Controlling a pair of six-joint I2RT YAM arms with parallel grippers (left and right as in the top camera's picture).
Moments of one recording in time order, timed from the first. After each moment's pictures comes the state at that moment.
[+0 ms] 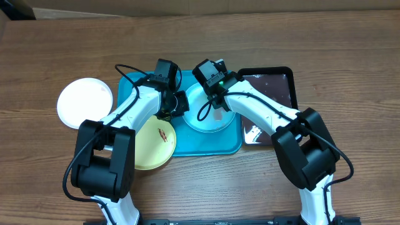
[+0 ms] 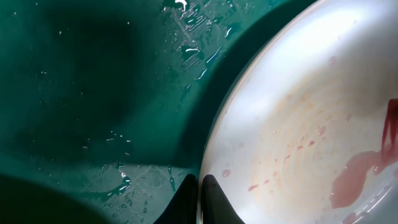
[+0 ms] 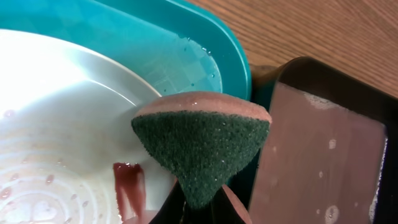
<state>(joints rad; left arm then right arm) -0.26 1.91 1.22 -0.64 0.19 -0.50 0.64 2.12 1.57 -0.74 0.46 0.23</state>
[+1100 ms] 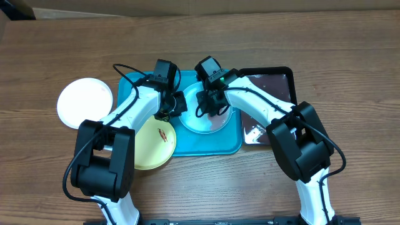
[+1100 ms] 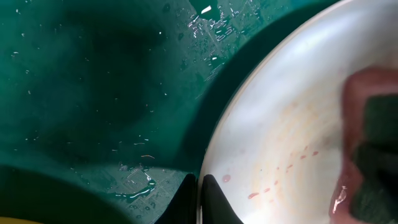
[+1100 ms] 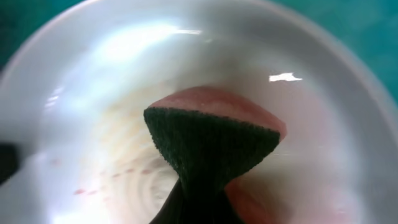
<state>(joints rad) -0.26 1.91 1.22 -0.64 0.14 -0.50 0.61 2.19 1.61 -0.71 -0.11 0.27</state>
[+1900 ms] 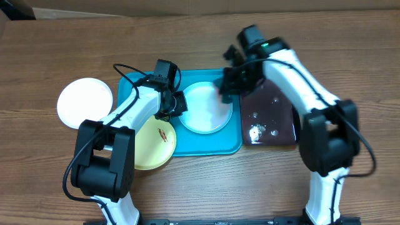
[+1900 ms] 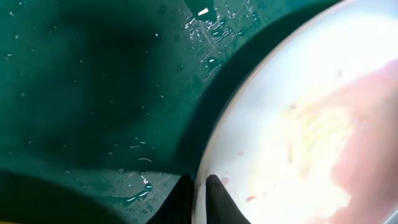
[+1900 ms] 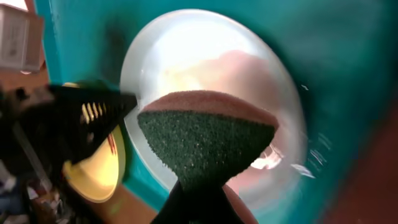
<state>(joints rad) -0.26 1.91 1.21 -0.64 0.14 -0.50 0.33 2.11 1.79 -1.08 -0.54 0.19</state>
